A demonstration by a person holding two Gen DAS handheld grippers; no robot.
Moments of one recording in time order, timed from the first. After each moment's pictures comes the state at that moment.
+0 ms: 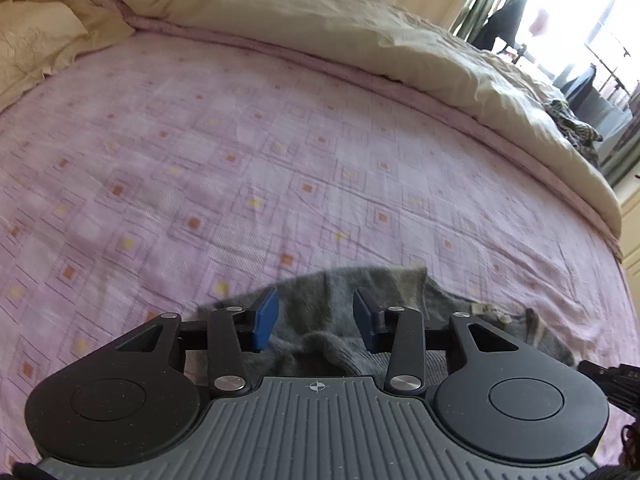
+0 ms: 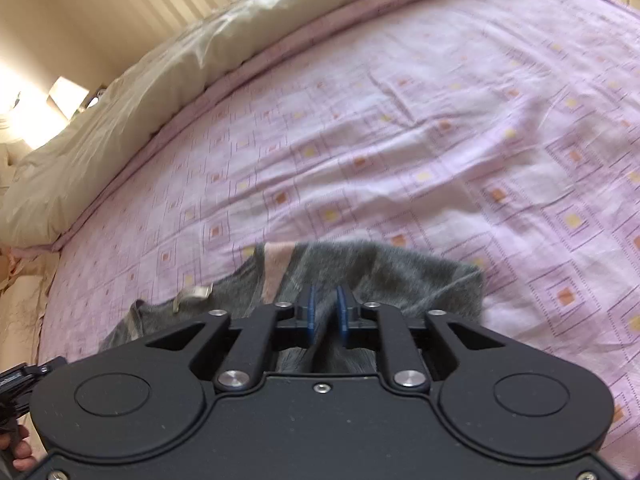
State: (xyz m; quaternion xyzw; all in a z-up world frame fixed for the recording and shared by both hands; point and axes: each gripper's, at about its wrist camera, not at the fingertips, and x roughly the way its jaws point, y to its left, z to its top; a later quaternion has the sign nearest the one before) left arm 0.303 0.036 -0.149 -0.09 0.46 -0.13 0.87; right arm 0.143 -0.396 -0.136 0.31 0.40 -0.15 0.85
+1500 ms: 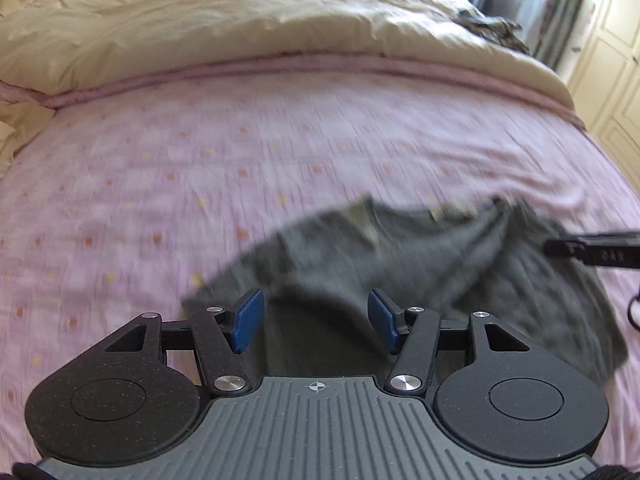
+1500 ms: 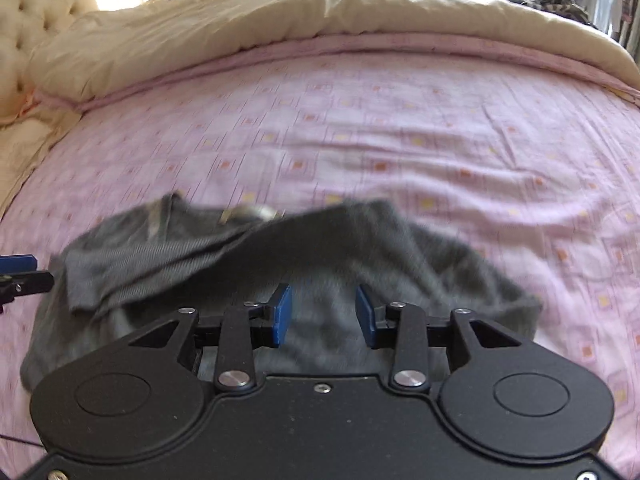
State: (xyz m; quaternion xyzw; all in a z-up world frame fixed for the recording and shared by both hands) left arm 0.245 0.012 -0.145 0.08 0.45 -0.25 0.85; right arm 0.161 -0.304 -0.138 0.10 0.46 -0.06 0.88
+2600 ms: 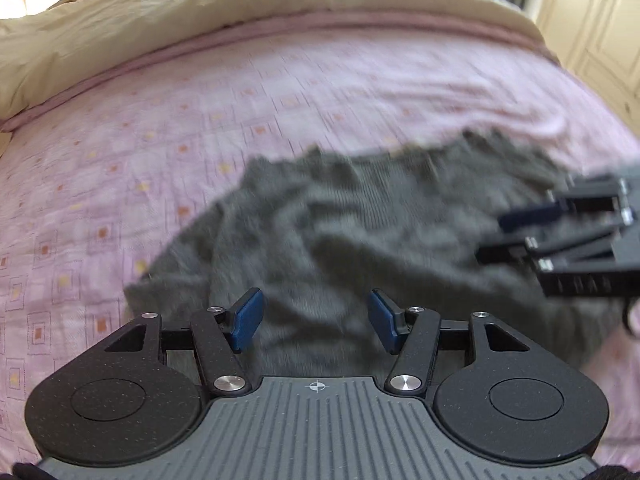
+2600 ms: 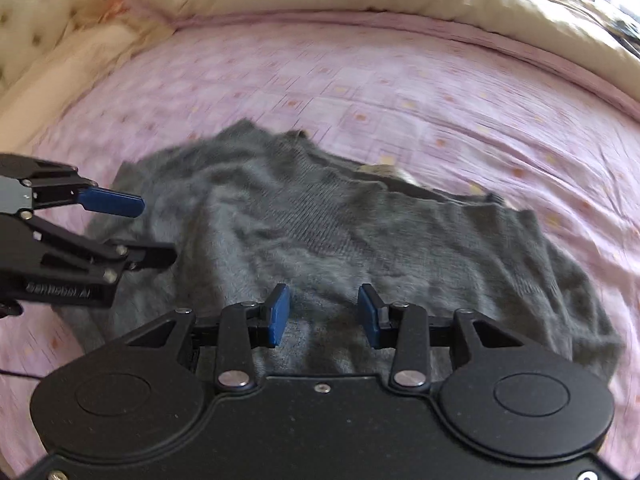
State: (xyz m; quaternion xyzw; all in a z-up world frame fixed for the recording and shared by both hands) left arm 0.236 -0.023 -0.177 0.16 0.47 -0.28 0.82; right arm 0.182 -0.221 -0.150 -0.01 0.49 0.07 0.87
